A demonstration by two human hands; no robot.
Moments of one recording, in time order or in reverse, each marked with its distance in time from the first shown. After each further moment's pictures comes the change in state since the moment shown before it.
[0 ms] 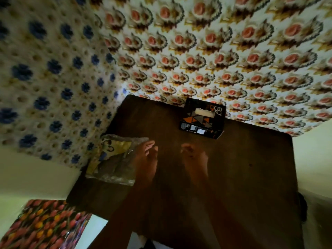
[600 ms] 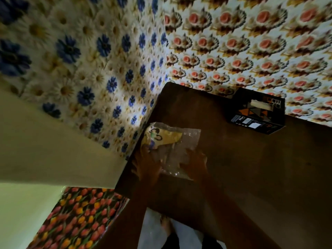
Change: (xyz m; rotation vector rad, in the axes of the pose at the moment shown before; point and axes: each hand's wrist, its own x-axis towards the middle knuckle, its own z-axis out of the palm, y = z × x) left_hand 0.052 -0.159 -0.130 0.397 -0.078 -0.410; right_hand -0.005 0.012 0.211 -0.676 -0.241 -0.099
